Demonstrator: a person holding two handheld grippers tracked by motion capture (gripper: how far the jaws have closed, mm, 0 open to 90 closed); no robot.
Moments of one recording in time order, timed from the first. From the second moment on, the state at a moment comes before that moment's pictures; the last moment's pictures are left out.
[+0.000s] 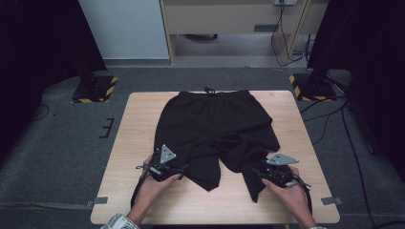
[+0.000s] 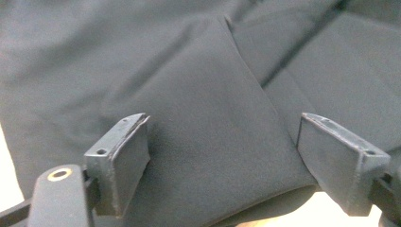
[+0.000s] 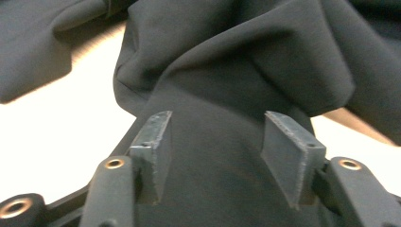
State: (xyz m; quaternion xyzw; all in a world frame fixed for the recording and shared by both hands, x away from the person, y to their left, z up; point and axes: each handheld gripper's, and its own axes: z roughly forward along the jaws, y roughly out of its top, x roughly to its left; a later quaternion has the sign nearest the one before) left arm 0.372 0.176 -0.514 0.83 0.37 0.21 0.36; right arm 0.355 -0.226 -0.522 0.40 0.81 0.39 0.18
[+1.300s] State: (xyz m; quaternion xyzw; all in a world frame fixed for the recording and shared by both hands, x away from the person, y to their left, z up) left arm 0.474 0.187 -0.517 0.81 0.43 0.22 0.35; right arm 0.288 -0.280 -0.526 0.45 0.78 0.37 0.20
